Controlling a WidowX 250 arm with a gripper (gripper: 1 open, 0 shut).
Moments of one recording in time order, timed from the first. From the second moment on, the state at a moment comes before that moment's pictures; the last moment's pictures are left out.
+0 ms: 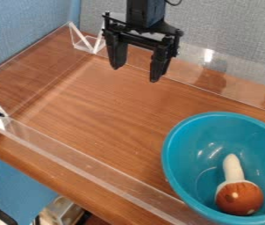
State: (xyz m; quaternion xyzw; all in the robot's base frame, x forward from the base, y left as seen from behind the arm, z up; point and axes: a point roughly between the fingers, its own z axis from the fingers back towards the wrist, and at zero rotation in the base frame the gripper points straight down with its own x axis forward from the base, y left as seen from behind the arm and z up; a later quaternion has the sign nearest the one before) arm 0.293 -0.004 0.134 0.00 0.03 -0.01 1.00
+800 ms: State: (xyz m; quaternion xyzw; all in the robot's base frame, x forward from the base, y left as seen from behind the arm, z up) arm 0.277 -0.094 0.097 -0.01 0.06 -0.10 0.99
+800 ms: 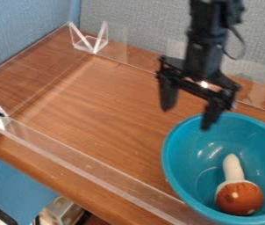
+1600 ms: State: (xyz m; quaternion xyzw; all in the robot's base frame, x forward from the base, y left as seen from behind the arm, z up) arm 0.251 -0.159 0.092 -0.01 0.04 -0.10 0.99
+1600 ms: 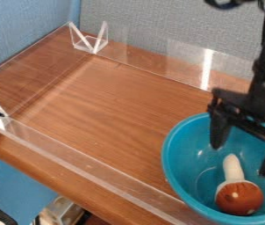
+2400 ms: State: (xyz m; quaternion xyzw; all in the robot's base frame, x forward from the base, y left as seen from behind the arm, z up) arm 0.248 -0.153 0.063 -0.03 0.03 -0.08 1.00
